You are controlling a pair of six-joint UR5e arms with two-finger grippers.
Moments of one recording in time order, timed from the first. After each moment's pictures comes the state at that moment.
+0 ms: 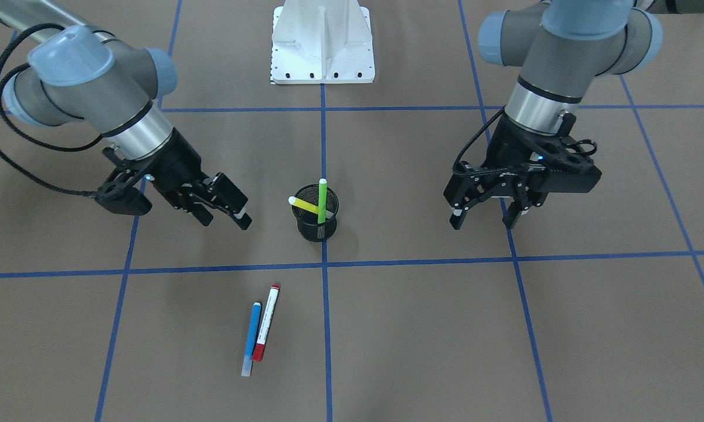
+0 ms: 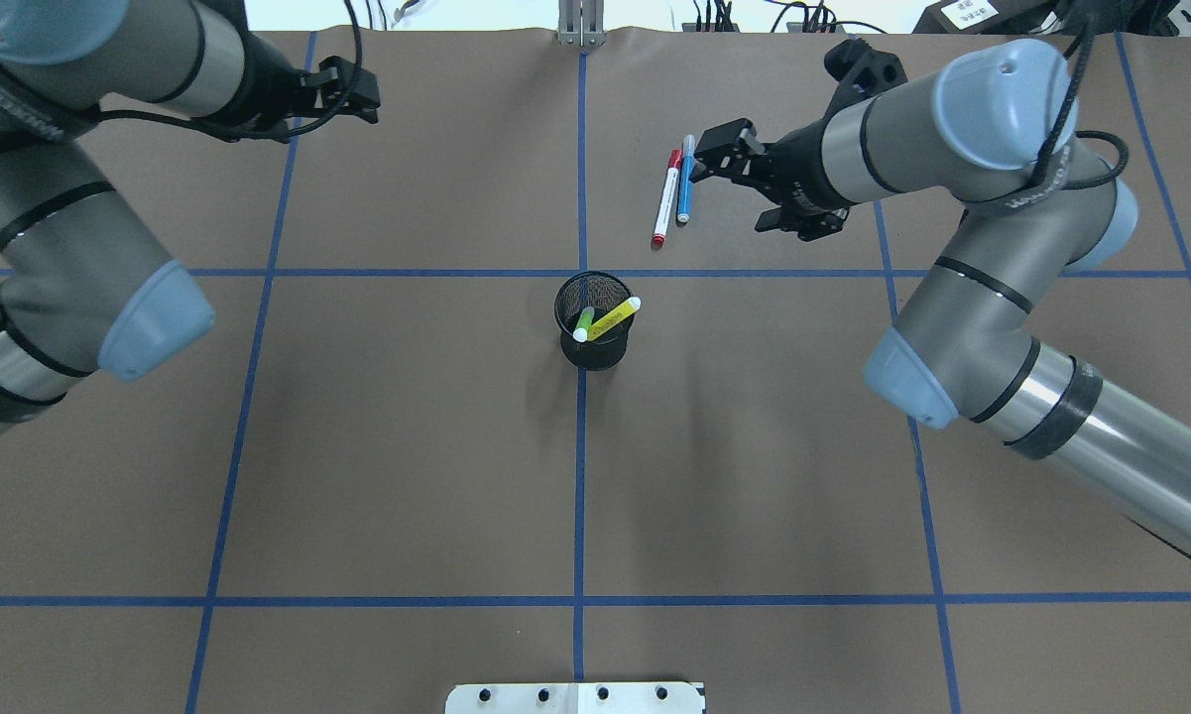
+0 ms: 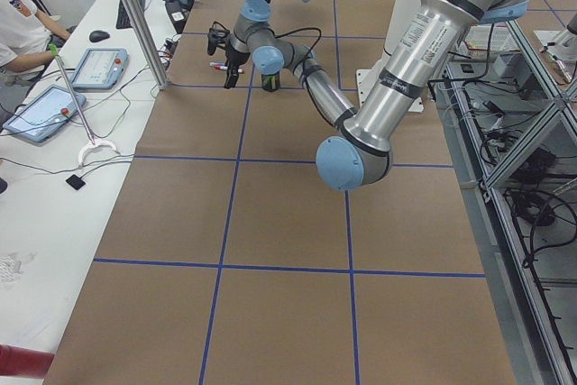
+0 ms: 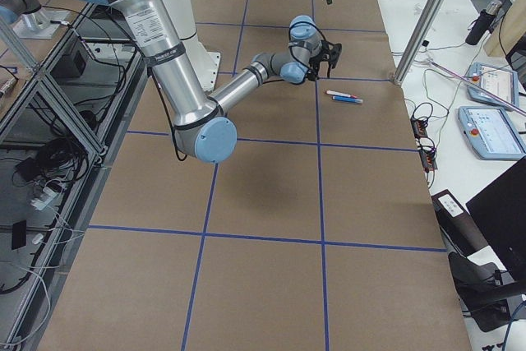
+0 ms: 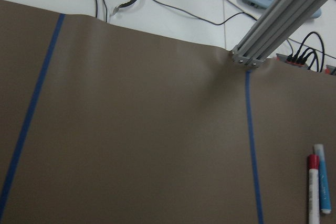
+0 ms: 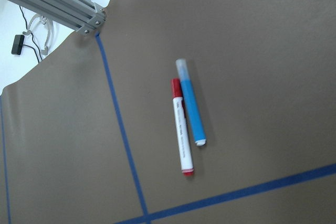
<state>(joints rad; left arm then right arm) -0.92 -2.07 -1.82 -1.82 -1.91 -1.13 0.75 -1.04 1.72 -1.06 1.91 1.65</state>
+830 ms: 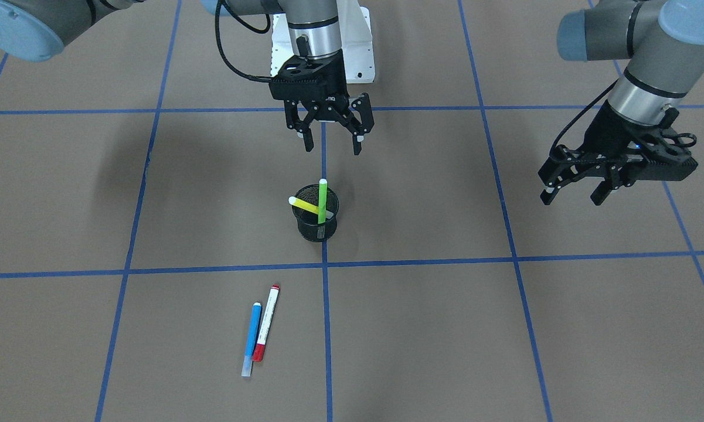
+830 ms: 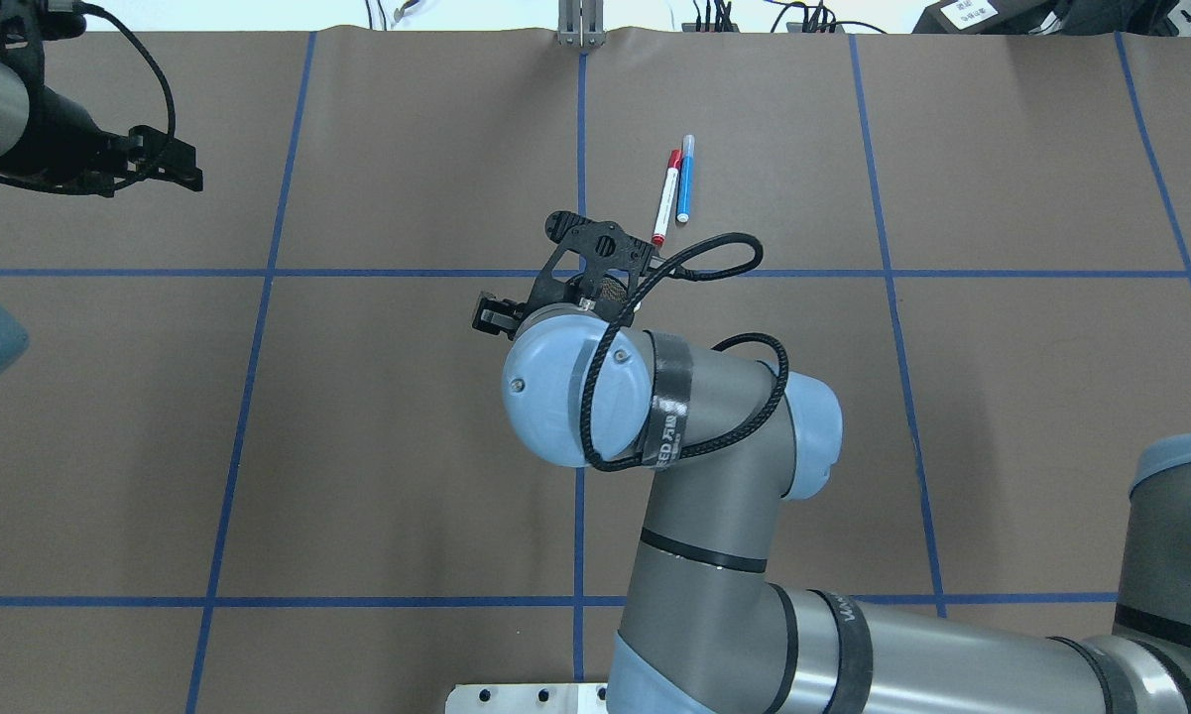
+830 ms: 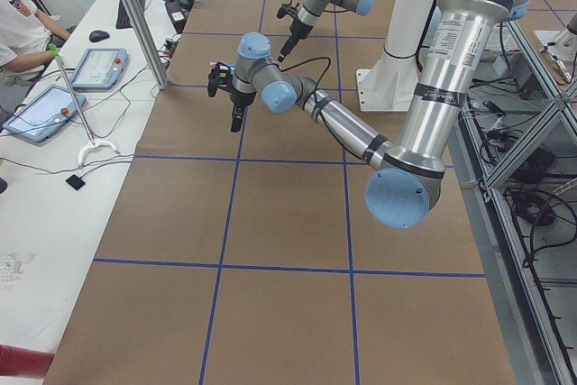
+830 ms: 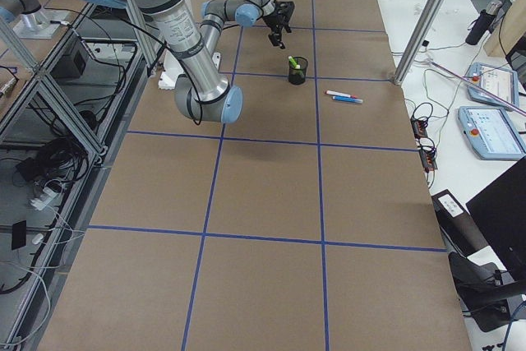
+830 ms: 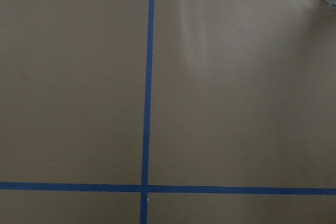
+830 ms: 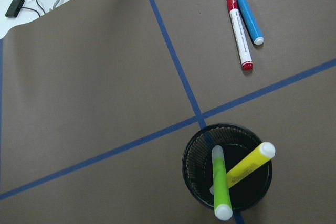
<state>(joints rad) -1.04 -1.83 -1.89 -1.82 -2.06 -0.91 0.34 -0.75 1.75 -1.63 1.30 1.66</state>
